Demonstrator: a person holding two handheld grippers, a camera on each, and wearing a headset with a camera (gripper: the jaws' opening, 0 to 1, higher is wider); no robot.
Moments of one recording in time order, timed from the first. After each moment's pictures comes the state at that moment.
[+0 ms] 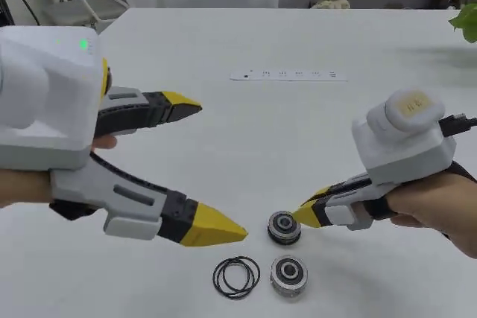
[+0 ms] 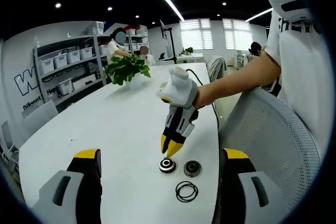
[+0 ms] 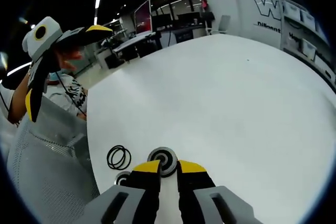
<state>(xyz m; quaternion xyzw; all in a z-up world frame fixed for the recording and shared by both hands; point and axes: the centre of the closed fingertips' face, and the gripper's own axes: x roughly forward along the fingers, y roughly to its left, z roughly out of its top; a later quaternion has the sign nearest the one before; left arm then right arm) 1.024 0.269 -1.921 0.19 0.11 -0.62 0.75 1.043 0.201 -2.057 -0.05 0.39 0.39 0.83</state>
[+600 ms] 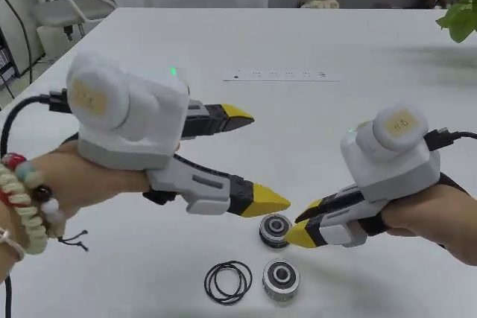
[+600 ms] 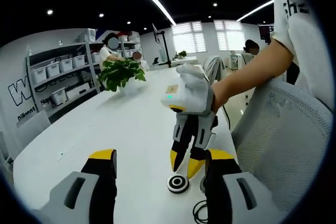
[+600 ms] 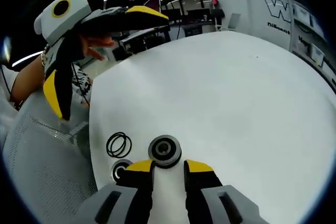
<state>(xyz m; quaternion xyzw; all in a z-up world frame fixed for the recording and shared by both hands) 1.049 0.211 -1.959 0.20 0.08 -0.64 0.74 1.032 0.200 -2.073 -0.08 0.40 0.43 0.81</state>
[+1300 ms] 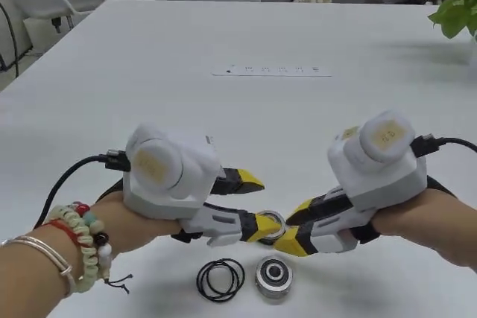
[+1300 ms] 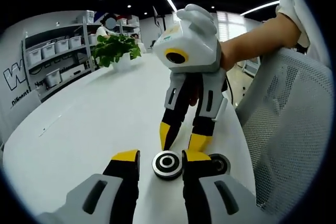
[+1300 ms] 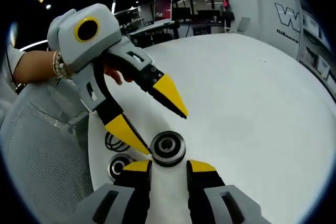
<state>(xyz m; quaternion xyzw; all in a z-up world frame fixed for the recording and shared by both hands) 1.047 0.204 -2.045 0.22 0.15 -0.64 0.72 1.031 0.204 -2.082 -0.11 0.39 0.44 0.80</state>
